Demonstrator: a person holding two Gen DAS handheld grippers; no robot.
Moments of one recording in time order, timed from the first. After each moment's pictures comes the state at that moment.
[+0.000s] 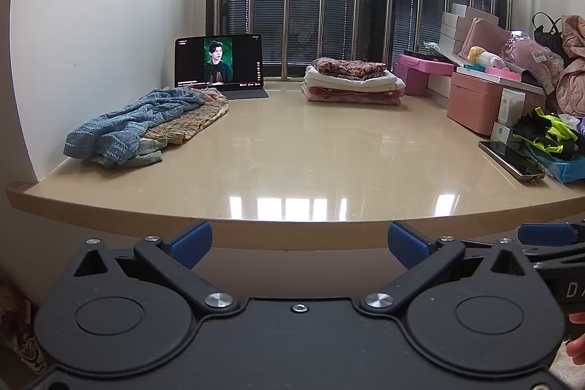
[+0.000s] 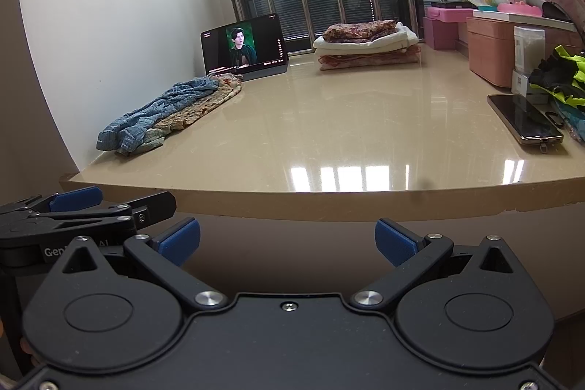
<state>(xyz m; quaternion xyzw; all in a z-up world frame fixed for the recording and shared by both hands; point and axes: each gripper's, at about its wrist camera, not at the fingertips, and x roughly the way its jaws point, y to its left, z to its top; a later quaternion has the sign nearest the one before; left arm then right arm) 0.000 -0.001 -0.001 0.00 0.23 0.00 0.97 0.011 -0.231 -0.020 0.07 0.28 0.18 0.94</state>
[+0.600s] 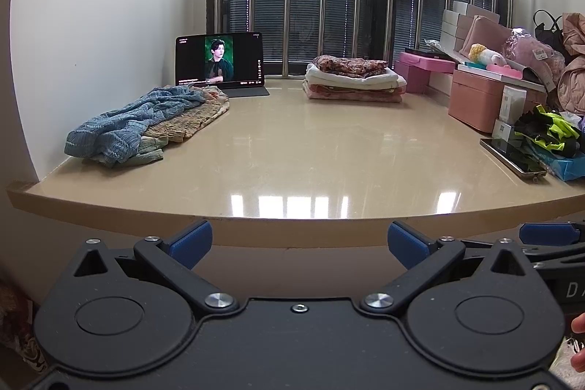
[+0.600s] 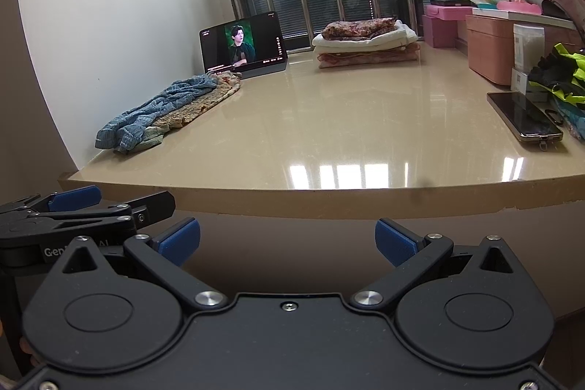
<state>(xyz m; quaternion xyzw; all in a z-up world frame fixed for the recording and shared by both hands) -0.002 -0.002 -0.003 -0.01 0.23 0.00 0.97 0.011 -0.235 -0.020 0.07 0.28 0.18 0.94</state>
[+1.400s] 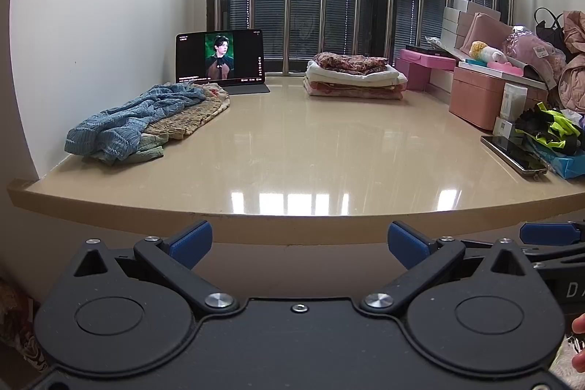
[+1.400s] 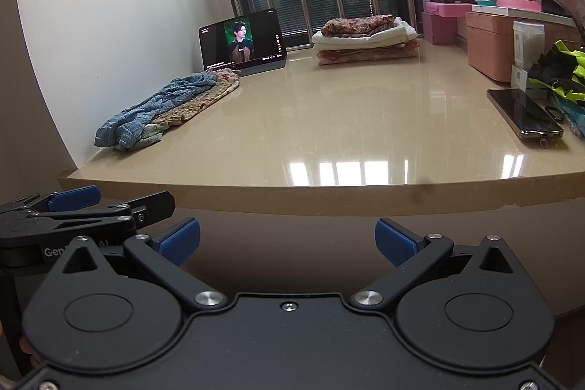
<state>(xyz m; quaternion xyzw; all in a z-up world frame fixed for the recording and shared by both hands) -0.001 -0.003 -0.003 -0.01 0.24 0.00 0.97 0.013 -0.236 -0.021 0.07 0.29 0.18 0.94</state>
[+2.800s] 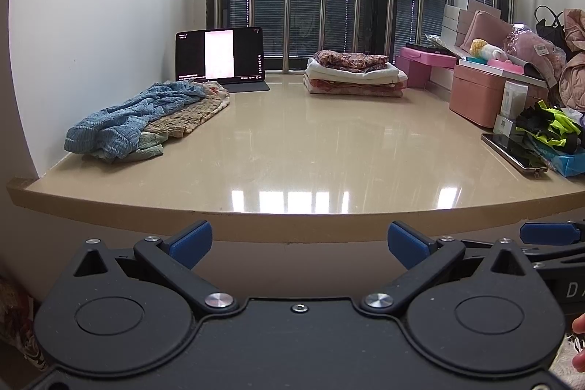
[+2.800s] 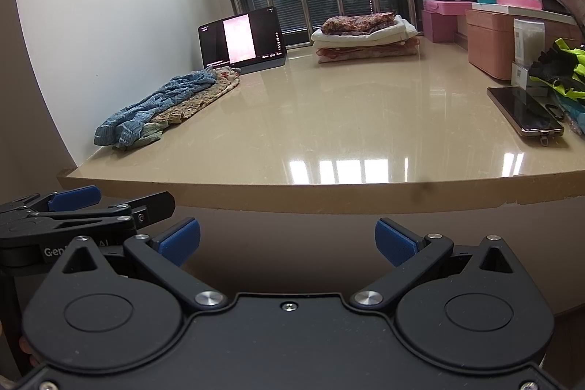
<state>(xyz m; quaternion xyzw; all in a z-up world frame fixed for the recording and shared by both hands) -0.002 -0.003 -0.003 0.00 0.24 0.00 0.97 0.013 -0.231 -0.022 0.07 0.29 0.18 0.94</state>
